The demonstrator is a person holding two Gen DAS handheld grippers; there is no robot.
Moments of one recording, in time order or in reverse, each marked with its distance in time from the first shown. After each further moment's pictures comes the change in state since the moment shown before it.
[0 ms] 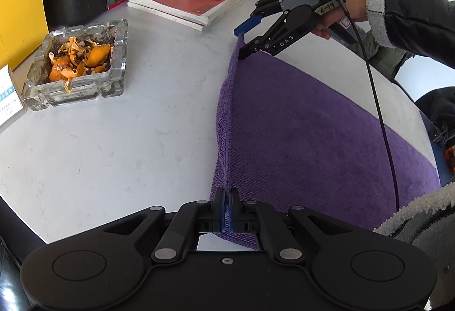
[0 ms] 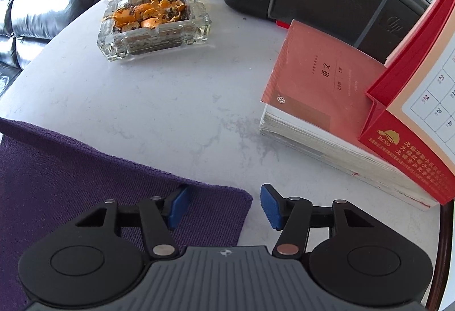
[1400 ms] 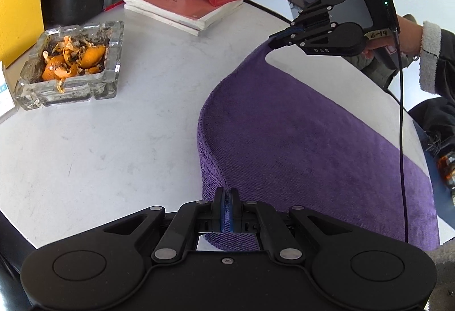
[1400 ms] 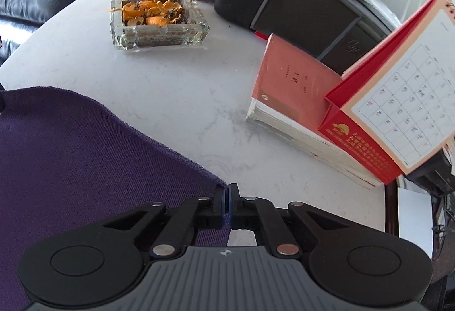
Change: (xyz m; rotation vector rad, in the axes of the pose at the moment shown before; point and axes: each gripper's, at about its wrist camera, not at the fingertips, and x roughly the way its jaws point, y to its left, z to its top) left arm -0.003 -0.004 0.000 -0.010 -0.046 -0.055; right arm -0.068 0.061 -0.015 0.019 0.002 -0.297
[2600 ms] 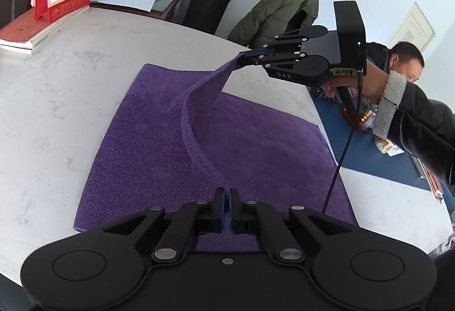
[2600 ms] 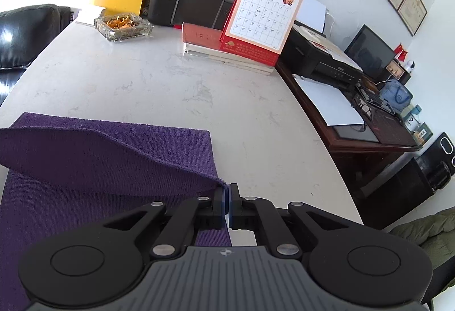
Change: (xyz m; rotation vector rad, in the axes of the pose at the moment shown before) left arm -0.007 -0.243 -0.077 0.201 0.010 -0.221; right arm -0.202 0.084 -0.242 0.362 -0.131 -0.257
